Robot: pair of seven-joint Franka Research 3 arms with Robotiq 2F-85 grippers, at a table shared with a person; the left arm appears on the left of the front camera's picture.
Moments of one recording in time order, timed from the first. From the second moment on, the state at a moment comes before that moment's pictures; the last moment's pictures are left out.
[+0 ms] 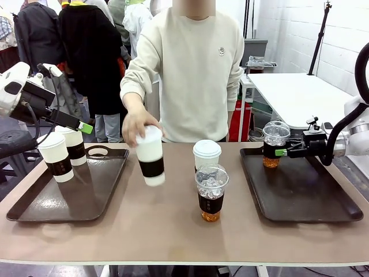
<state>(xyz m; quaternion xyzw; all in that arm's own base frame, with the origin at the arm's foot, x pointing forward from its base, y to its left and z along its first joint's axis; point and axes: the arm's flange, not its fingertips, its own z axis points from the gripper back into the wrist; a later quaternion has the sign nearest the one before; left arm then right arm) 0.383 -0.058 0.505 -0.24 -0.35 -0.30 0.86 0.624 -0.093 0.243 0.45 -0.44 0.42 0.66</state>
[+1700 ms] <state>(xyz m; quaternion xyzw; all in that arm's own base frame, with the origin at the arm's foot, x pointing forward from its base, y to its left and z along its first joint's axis) 0.383 -0.058 0.505 -0.24 -0.35 -0.30 0.86 0.468 -0.076 0.329 0.41 -0.39 0.42 0.71</state>
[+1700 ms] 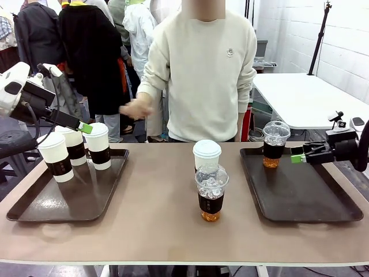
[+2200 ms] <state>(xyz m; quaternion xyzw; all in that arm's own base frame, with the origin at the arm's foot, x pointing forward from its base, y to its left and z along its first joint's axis) 0.383 -0.058 0.505 -0.24 -0.35 -0.30 0.86 0.460 -0.044 0.318 0.42 -0.37 0.49 0.67</state>
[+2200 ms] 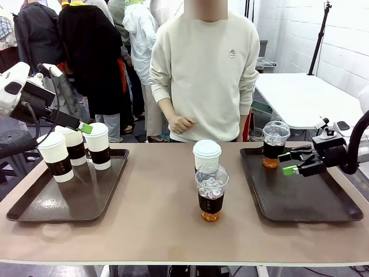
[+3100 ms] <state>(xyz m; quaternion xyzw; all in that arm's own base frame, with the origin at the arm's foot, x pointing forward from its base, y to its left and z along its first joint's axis) 0.383 -0.057 0.505 -0.24 -0.35 -0.30 0.86 0.459 -0.023 0.311 0.42 -0.36 0.54 0.64</state>
